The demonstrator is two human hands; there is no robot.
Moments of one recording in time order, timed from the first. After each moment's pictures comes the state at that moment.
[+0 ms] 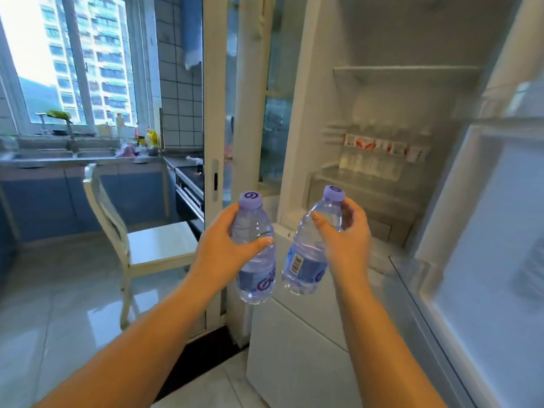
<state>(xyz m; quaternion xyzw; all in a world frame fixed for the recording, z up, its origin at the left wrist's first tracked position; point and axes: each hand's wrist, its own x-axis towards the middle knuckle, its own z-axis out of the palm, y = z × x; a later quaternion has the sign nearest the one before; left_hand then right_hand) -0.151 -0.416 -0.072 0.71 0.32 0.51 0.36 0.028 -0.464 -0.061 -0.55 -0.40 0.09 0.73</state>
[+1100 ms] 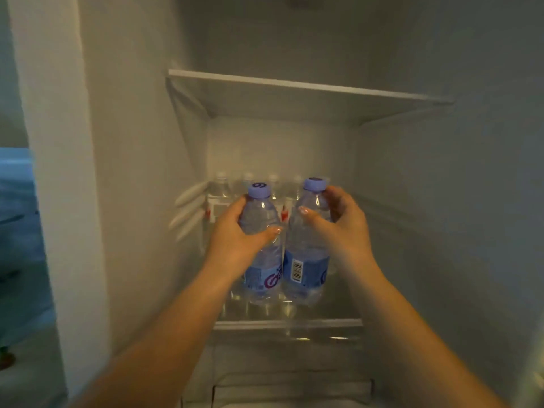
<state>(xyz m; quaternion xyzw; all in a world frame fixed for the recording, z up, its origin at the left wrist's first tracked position) 0.313 -0.023 0.041 0.74 -0.01 0.40 0.55 0.386 -0.170 0.056 -0.64 -0.31 -0.22 0.66</state>
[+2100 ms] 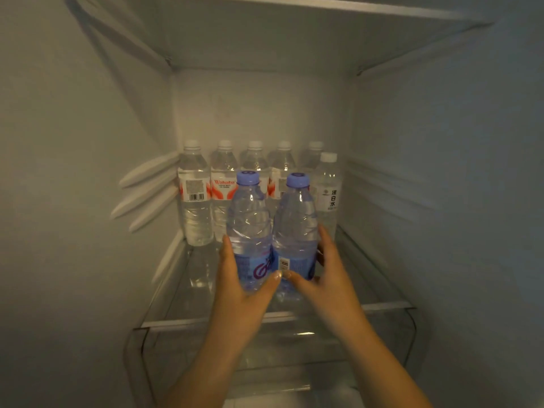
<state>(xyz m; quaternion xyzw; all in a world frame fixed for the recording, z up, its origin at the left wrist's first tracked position) 0.347 -0.051 -0.068 0.70 -0.01 0.36 0.61 0.412 -0.184 -0.055 -0.68 -0.36 -0.09 0.64</state>
